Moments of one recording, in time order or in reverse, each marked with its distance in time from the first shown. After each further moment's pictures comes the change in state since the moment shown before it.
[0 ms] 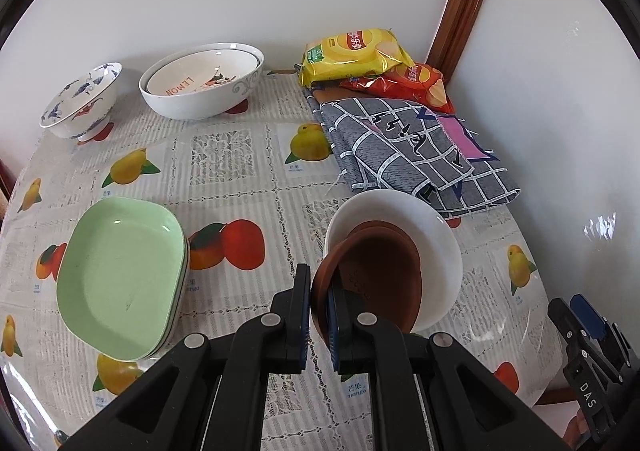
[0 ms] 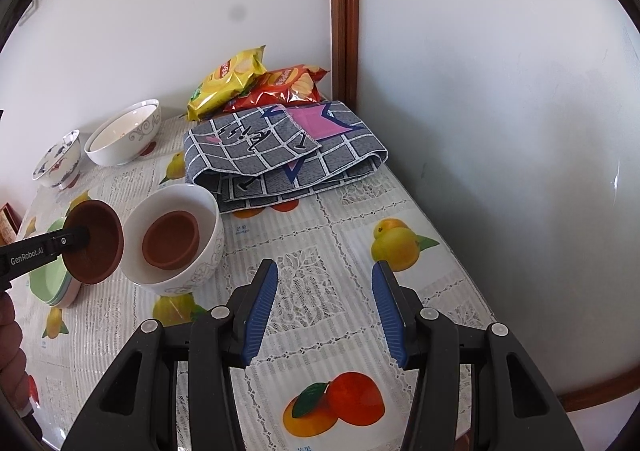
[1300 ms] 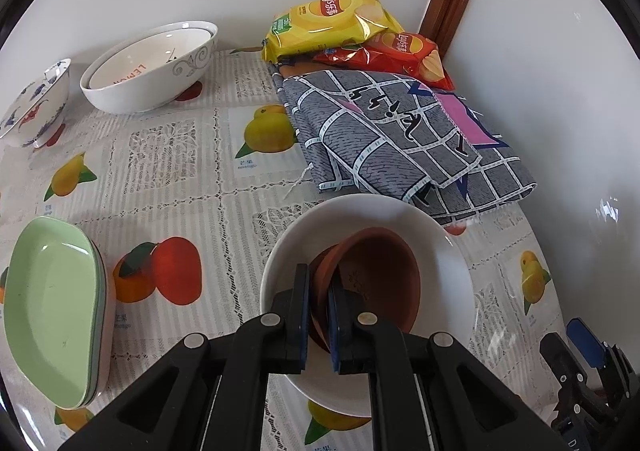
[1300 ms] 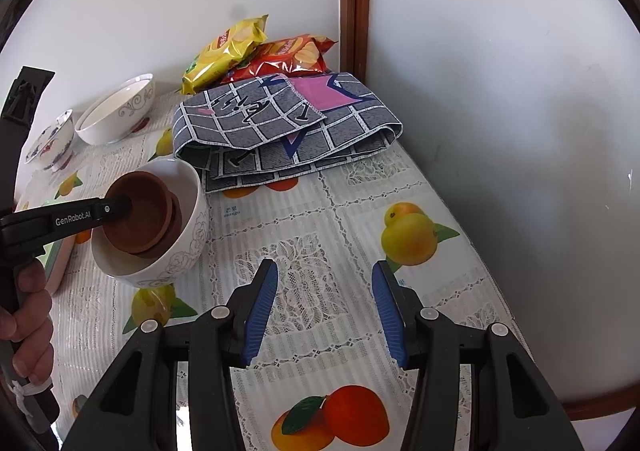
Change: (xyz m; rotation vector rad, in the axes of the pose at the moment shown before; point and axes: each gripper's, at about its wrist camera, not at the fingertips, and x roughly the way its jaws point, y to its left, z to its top) left arm 0.068 -0.034 0.017 0.030 0.057 -0.027; right arm 0.037 0.000 -0.002 -0.028 0.072 0.016
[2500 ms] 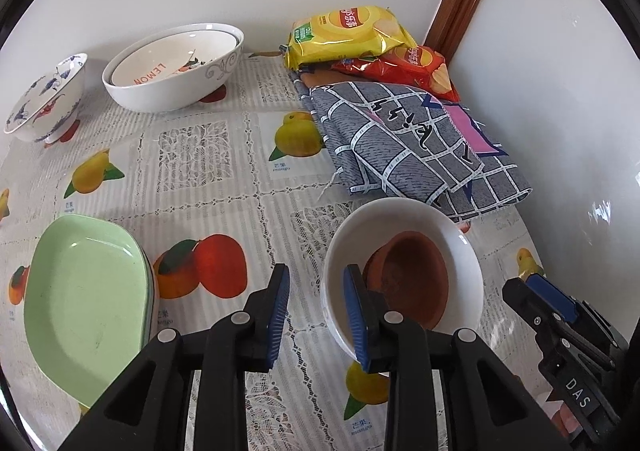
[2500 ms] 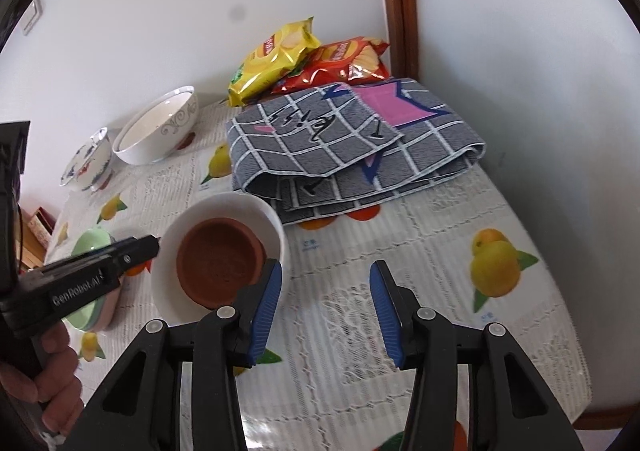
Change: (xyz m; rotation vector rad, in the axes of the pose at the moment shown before) left arm -0.022 0.036 0.002 -0.013 0.006 -0.029; right arm 0.019 0.042 0.033 0.036 0.023 0.187
